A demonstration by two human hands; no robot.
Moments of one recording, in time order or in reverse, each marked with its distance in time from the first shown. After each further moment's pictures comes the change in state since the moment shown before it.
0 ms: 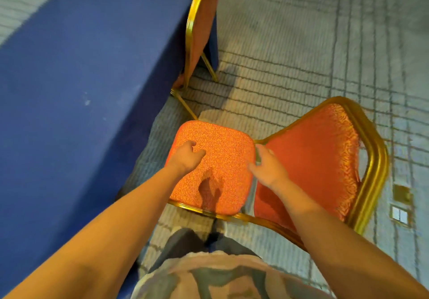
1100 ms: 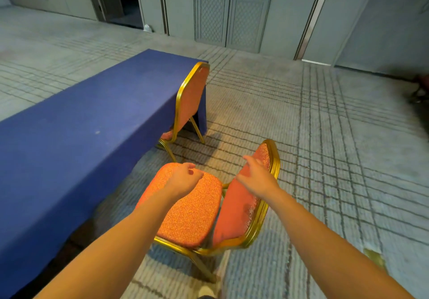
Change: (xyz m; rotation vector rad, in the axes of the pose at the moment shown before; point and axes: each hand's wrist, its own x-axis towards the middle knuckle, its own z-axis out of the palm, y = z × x) left_hand -0.192 0.098 0.066 -0.205 0.206 0.201; right_hand -0.155 0.034 -0.140 -0.167 0.190 -0.271
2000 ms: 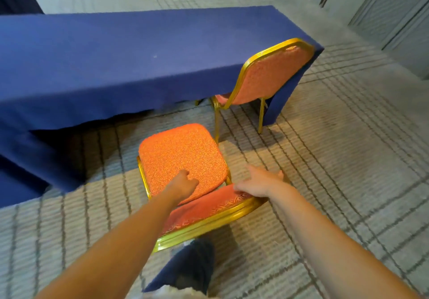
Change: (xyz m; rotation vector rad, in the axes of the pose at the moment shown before) left_hand 0.077 0.034 0.187 -0.355 0.336 -0.652; right_hand 0.211 0.084 -0.053 -0.717 -0.733 -0.374
